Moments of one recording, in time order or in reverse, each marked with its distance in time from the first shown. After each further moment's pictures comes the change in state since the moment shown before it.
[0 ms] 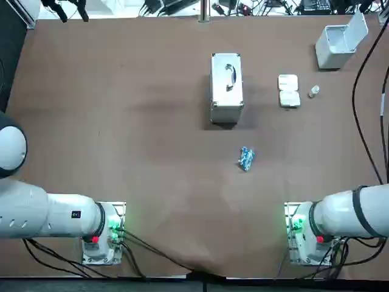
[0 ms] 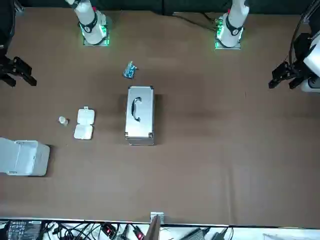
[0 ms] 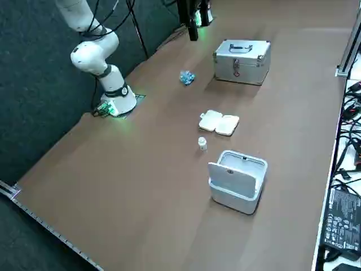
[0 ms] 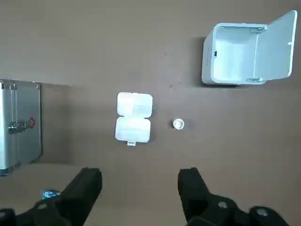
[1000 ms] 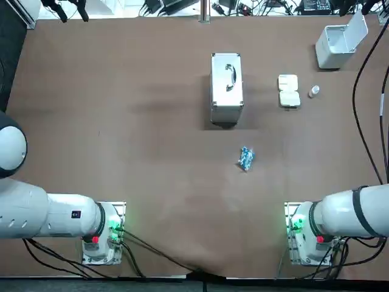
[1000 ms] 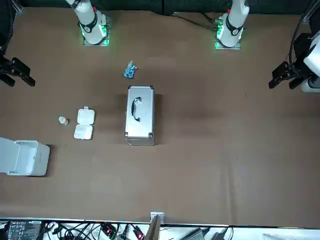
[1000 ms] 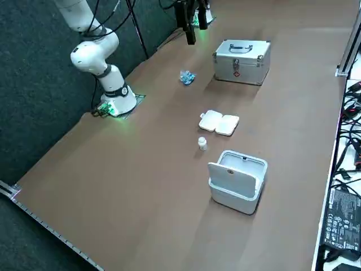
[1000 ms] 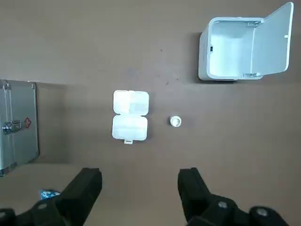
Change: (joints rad) arm -0.004 0.000 -0.015 -0.012 0.000 0.001 -0.001
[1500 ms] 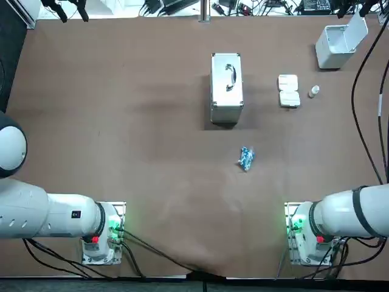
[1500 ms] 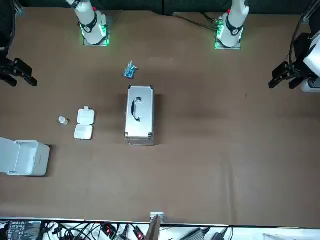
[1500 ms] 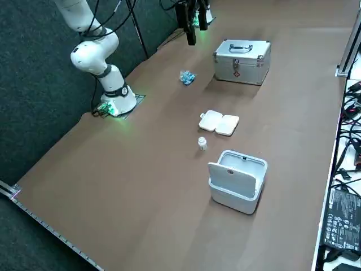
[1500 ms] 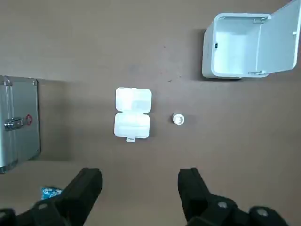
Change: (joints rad) arm 0.002 0.000 0.005 -0.009 0.002 -0.002 -0.001
